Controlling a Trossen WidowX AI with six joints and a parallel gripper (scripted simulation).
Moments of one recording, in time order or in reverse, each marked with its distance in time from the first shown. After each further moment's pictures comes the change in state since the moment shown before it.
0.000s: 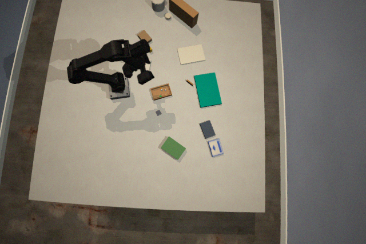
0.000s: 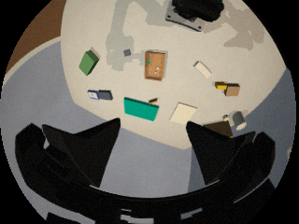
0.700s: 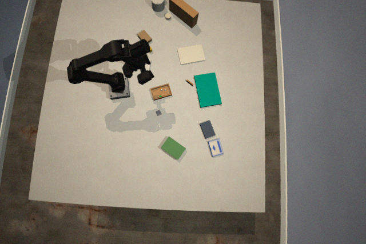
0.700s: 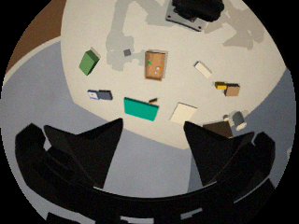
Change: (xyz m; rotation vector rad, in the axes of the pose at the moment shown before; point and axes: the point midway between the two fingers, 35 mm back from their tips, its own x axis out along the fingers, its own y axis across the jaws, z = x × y) arm 0.000 0.000 0.000 -0.001 0.000 0.000
